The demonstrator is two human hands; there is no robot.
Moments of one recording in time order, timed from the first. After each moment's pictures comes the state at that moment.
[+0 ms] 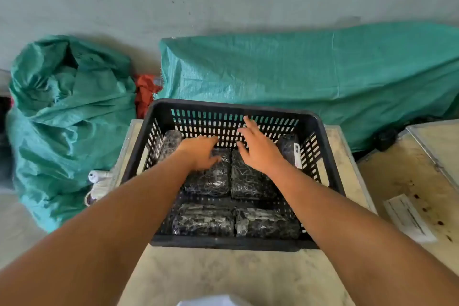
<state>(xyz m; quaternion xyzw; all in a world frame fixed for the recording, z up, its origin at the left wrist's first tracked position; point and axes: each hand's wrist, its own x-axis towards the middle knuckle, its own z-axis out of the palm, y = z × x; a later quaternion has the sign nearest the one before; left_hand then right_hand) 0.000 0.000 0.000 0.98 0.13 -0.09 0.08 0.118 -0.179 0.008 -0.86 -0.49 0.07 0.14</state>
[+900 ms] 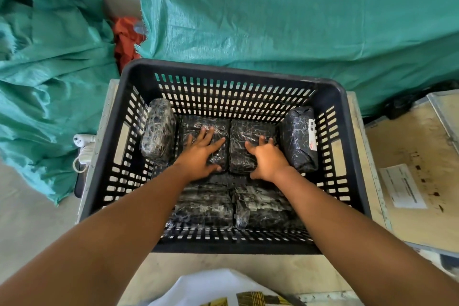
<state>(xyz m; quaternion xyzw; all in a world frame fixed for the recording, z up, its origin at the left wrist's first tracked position) -0.026 -0.021 -0.114 0.96 0.10 -0.14 0.23 0.118 -0.210 -0.076 -0.88 -0.37 0.30 -0.07</state>
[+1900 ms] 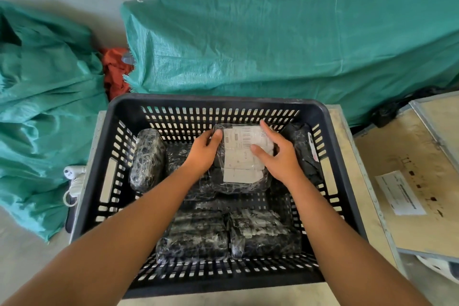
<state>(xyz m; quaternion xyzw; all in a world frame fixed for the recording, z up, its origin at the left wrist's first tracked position) 0.053 -0.026 -0.066 0.72 0.32 0.01 0.61 0.154 -0.229 -0.039 -0.80 -0.23 0.21 0.51</state>
